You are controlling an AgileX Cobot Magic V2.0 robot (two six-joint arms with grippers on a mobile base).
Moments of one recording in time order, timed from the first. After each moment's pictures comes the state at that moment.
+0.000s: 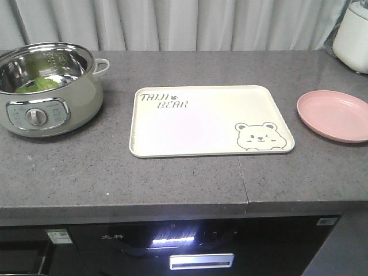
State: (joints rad) left arm -0.03 -0.01 0.03 0.01 0.09 -0.06; right arm 0.02 -0.01 0.03 0.05 0.02 -0.03
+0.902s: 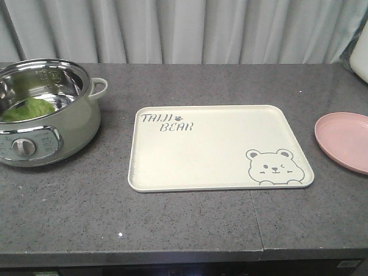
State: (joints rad) left arm -0.03 -0.01 0.03 0.01 0.09 -0.06; right arm 0.02 -0.01 0.03 0.05 0.02 -0.03
